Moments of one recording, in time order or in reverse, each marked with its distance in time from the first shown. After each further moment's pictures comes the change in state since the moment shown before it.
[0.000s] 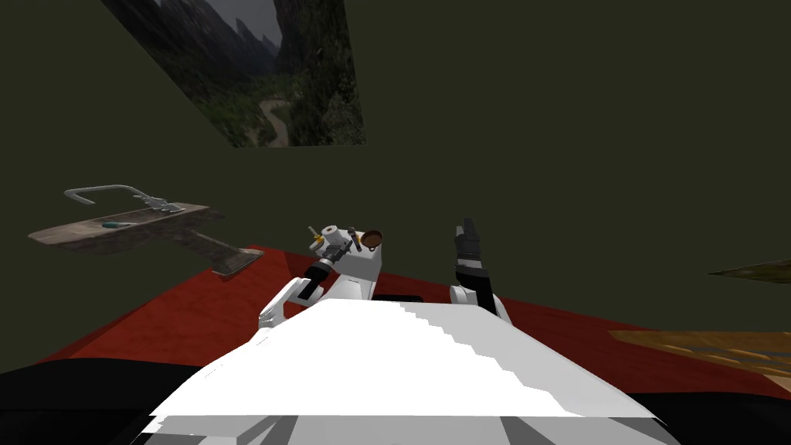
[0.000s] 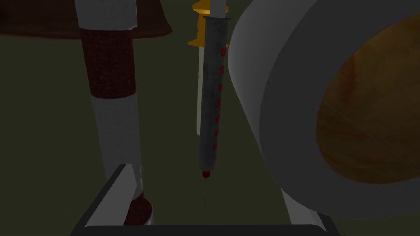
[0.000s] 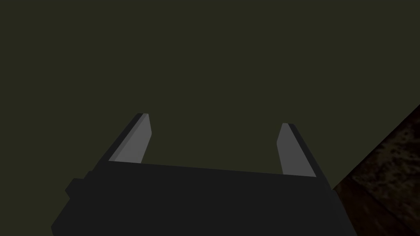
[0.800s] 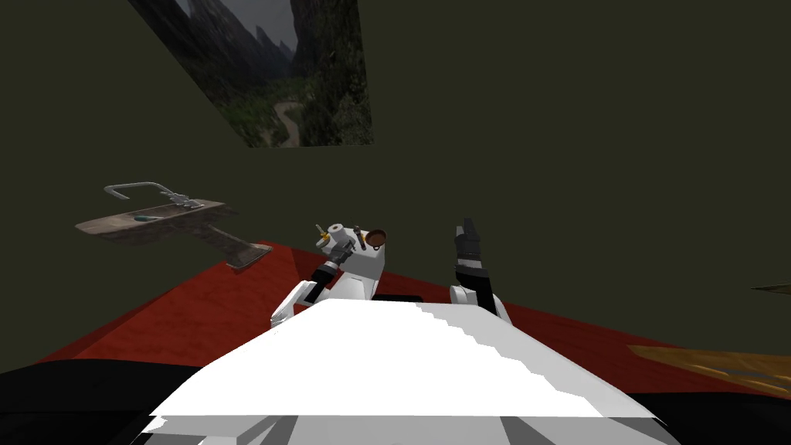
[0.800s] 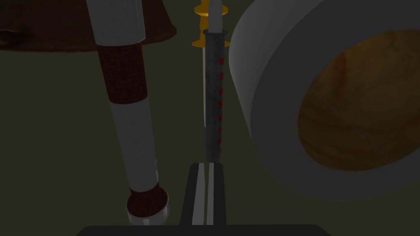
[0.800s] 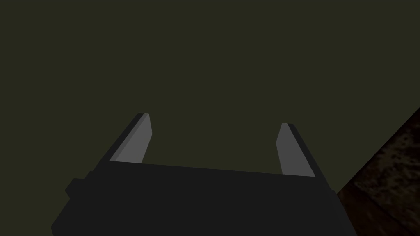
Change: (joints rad) left arm -0.013 -0.109 0.012 0.062 -0.038 -0.140 -0.124; right arm 0.000 0.000 0.000 0.000 0.000 0.000 0.000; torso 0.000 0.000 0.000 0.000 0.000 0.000
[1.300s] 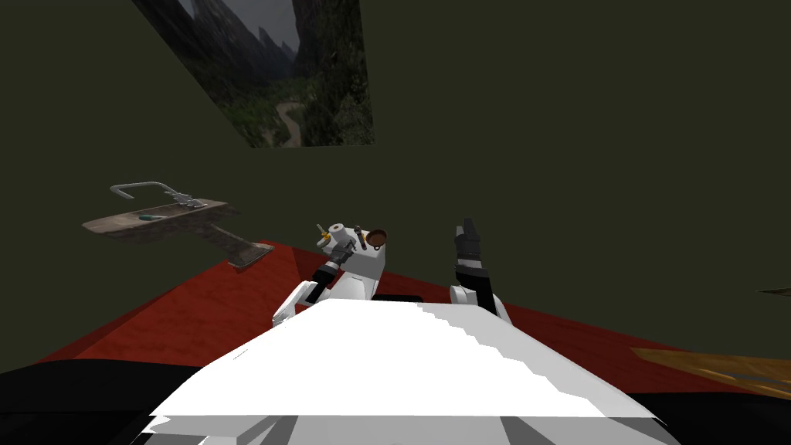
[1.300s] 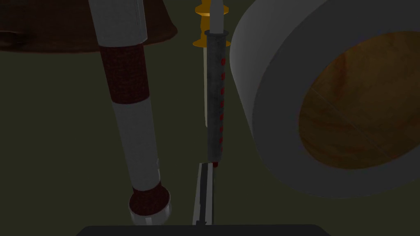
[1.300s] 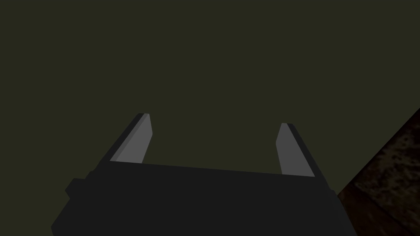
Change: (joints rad) left arm -0.002 -0.015 0.000 0.006 -0.005 -0.012 -0.013; right arm 0.000 0.000 0.000 0.000 0.000 0.000 0.000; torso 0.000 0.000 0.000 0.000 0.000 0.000
